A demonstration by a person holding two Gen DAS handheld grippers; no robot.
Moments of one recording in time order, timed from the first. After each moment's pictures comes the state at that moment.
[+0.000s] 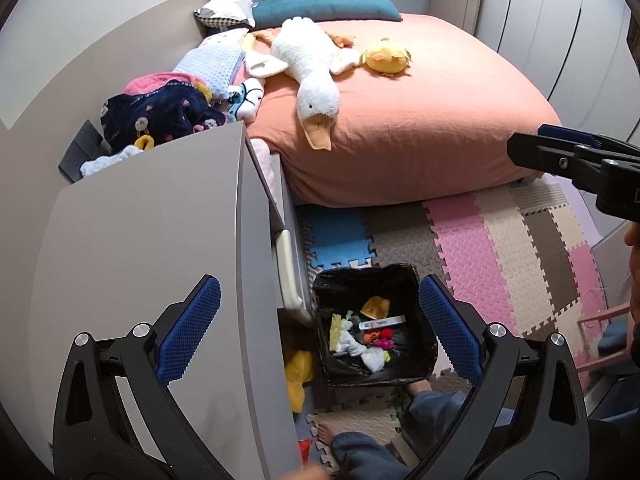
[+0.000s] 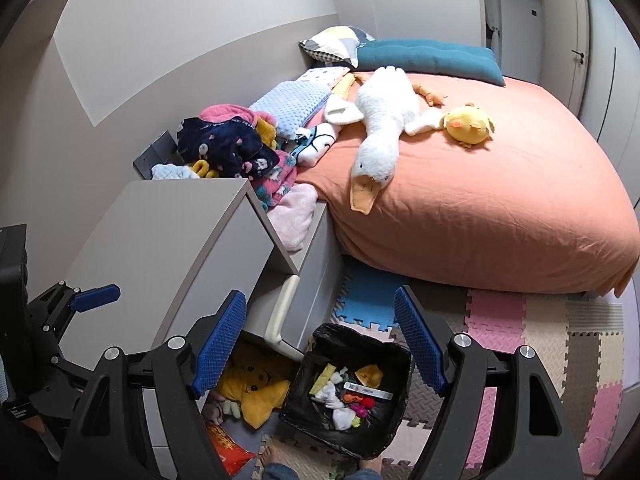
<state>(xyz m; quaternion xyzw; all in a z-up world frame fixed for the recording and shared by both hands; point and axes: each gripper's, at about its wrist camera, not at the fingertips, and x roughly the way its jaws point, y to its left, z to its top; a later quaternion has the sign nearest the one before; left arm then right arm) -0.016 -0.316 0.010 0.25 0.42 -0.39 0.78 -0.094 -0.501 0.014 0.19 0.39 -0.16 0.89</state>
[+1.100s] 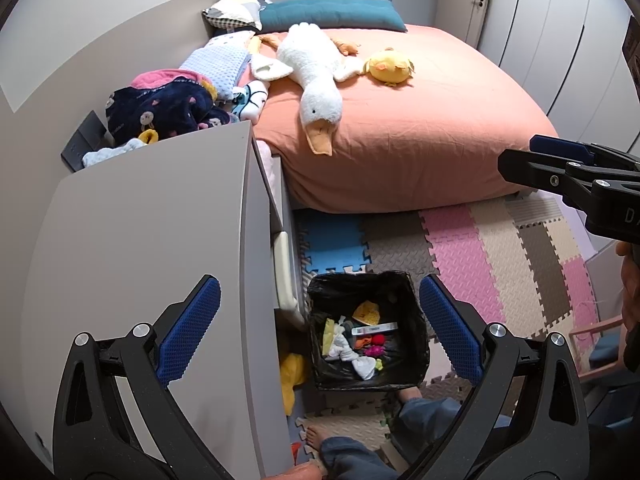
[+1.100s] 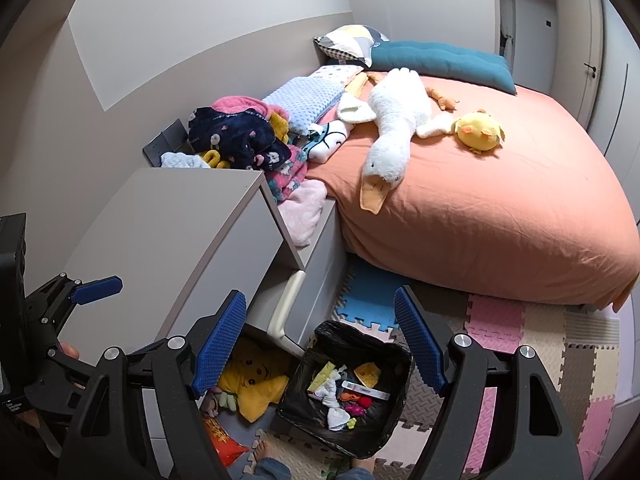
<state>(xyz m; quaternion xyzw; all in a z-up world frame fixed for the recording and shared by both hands) -0.015 -0.303 0.011 0.23 0.42 -0.39 0.79 -0.086 -0.485 0.016 0.18 0.40 -0.15 0.89</state>
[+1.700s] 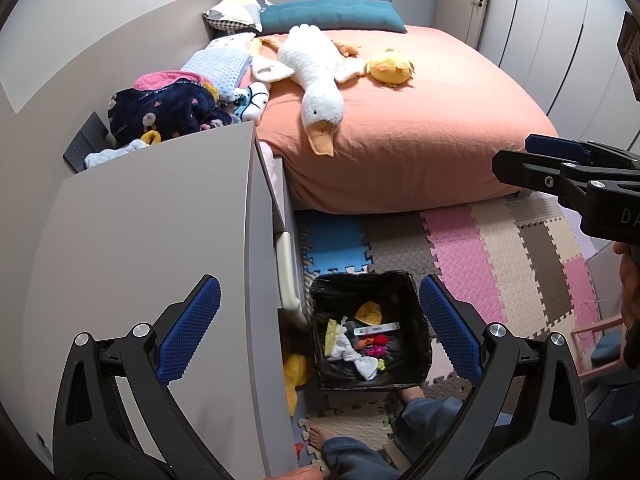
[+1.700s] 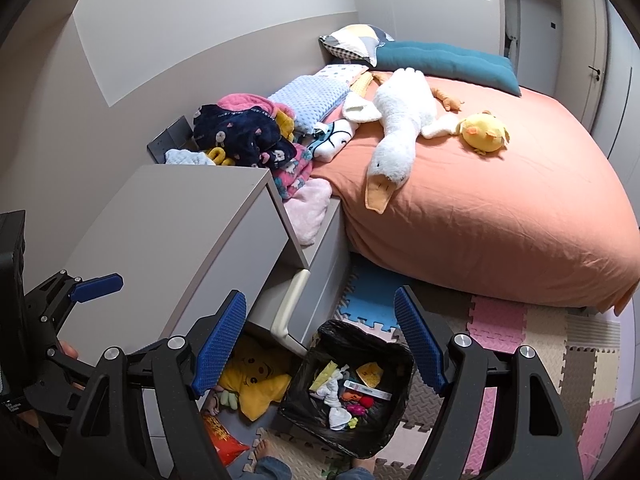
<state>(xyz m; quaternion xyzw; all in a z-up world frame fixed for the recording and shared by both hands) -0.018 -0.300 0.014 0.23 0.42 -0.39 0.79 -0.080 -0.477 0.018 0.17 0.40 -0.14 0.89</state>
